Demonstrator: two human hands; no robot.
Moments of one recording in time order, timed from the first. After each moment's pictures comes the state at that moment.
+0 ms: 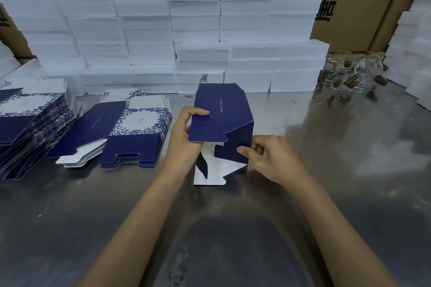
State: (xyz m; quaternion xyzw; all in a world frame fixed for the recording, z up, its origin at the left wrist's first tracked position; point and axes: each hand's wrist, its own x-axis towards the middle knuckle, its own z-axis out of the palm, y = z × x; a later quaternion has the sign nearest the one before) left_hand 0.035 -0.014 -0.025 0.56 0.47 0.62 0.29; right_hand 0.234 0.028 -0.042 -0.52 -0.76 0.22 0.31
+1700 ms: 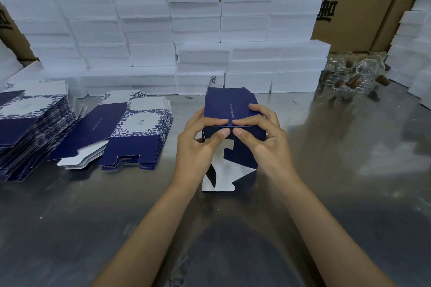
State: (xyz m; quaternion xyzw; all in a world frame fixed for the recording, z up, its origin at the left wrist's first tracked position) left_hand 0.060 -0.022 -0.022 0.53 0.44 0.66 0.29; right_hand 0.207 0.009 -0.022 -0.38 -0.64 0.35 0.57
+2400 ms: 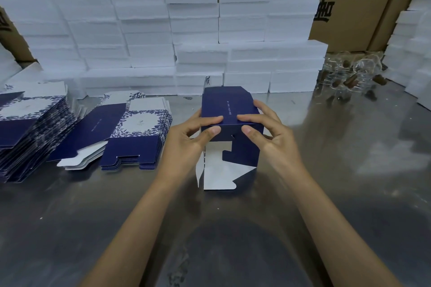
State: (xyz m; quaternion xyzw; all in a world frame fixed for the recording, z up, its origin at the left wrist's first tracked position) left_hand 0.038 -0.019 -0.017 0.57 0.43 0.62 0.32; right_hand 0.223 0.010 -0.019 -0.34 -0.64 0.41 0.55
